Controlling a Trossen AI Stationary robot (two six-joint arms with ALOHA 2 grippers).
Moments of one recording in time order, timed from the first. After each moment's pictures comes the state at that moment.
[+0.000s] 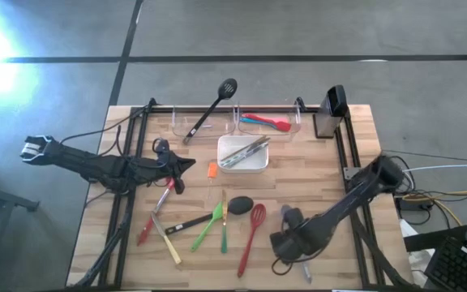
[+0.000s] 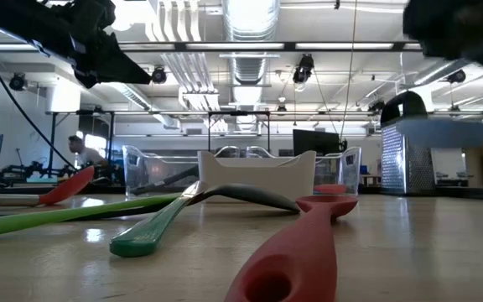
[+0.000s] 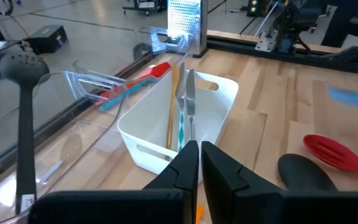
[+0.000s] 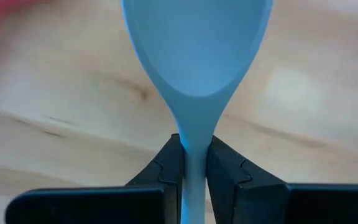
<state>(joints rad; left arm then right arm) -0.18 0.76 0.44 -0.01 -0.59 -0.23 0.66 1.86 1.33 -1.06 0.07 1.97</state>
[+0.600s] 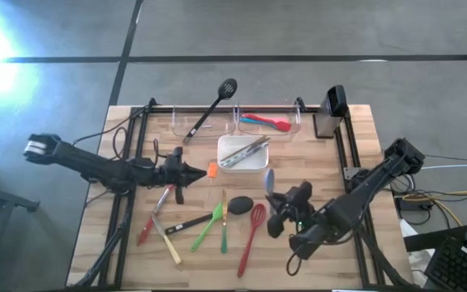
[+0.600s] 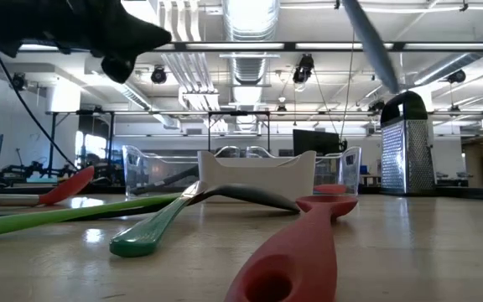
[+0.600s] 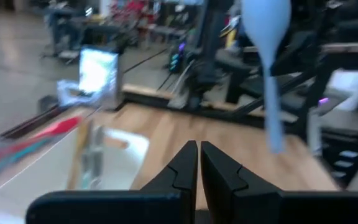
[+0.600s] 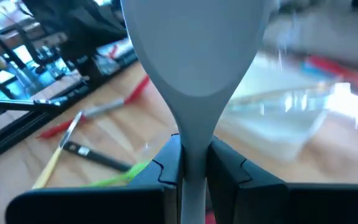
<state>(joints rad) -0.18 0.90 0.34 0.56 -0.29 -0.18 0.66 1.59 1.33 -0.79 1.08 1.28</state>
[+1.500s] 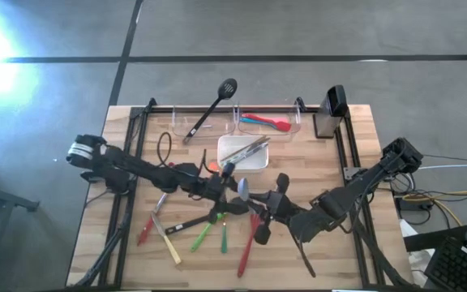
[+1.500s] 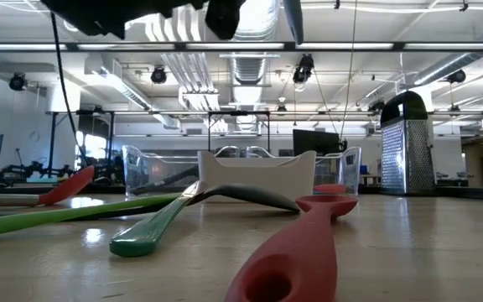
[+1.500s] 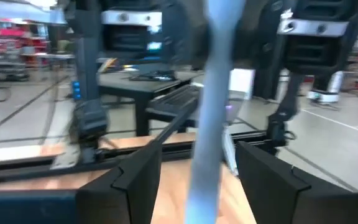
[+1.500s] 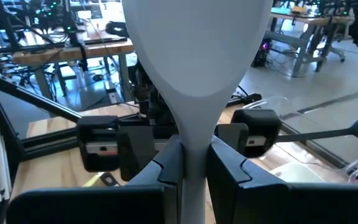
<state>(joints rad) -0.18 1.55 0.82 0.85 0.15 -0.05 0.58 1.60 1.33 -0.07 0.96 0.33</state>
